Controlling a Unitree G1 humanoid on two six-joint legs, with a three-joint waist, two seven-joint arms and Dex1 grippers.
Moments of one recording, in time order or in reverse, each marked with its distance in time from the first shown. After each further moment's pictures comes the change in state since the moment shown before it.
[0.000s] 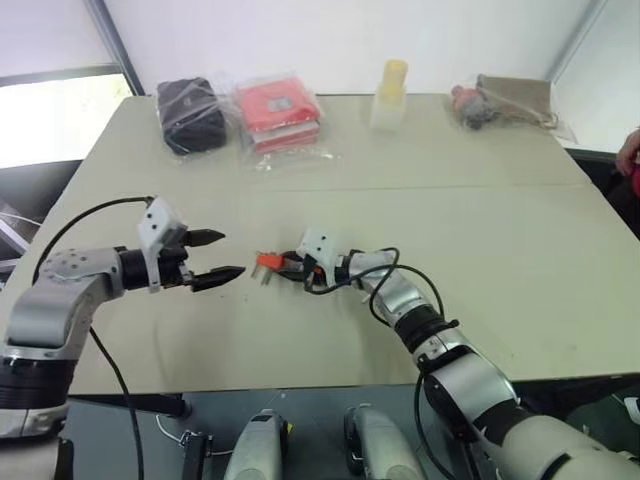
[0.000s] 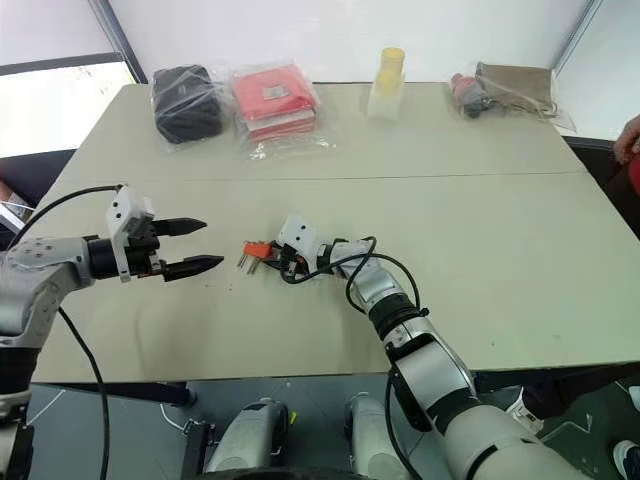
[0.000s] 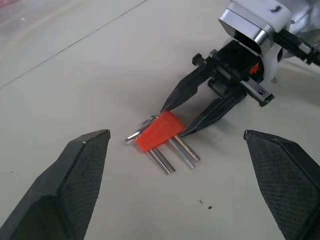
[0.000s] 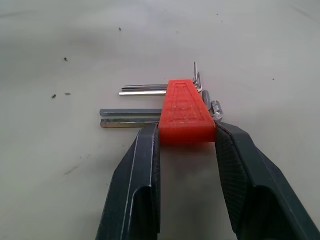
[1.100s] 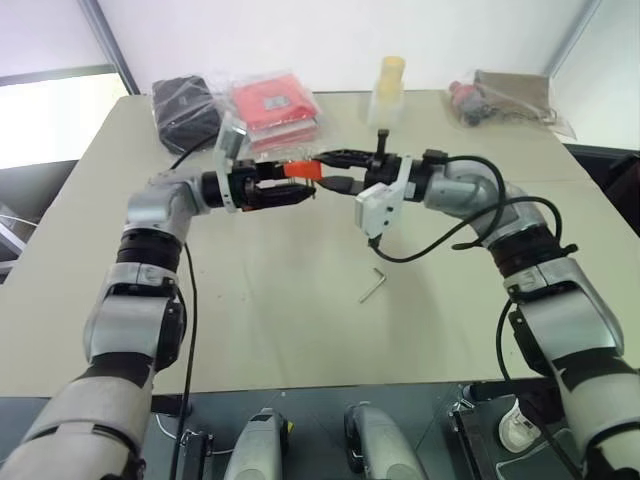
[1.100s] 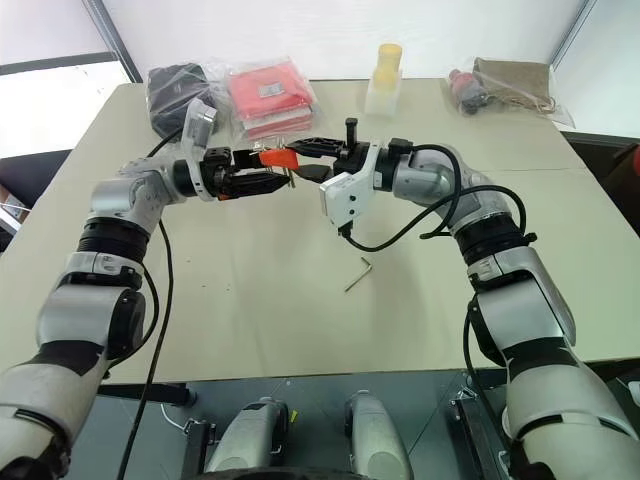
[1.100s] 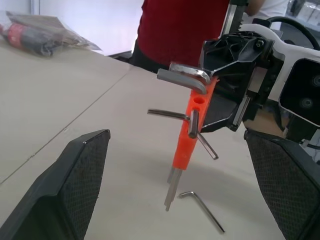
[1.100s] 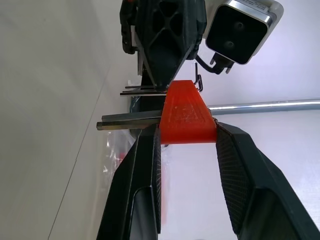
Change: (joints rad) left arm -0.701 -0.349 -0.102 0.839 0.067 -0.131 -0.351; right arm -0.290 -0.391 0.030 -0.062 -0.358 -0.751 -0.299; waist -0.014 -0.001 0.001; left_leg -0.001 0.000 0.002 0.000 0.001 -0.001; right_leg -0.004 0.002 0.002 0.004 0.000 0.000
